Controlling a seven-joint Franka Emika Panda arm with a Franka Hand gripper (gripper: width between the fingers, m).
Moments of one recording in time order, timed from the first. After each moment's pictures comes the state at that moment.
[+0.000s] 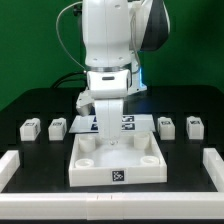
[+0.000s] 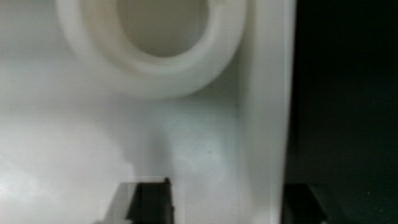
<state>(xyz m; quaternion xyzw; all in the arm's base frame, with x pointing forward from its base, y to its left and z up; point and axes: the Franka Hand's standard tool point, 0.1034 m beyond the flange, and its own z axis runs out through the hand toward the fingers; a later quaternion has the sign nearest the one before) 0.438 -0.023 0.011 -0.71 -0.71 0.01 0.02</state>
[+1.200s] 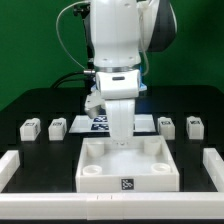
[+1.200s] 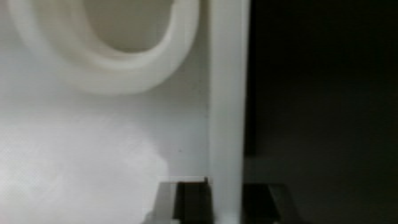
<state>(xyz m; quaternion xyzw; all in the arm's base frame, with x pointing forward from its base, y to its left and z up) 0.474 0.012 0.012 -0.70 -0.71 -0.01 0.01</state>
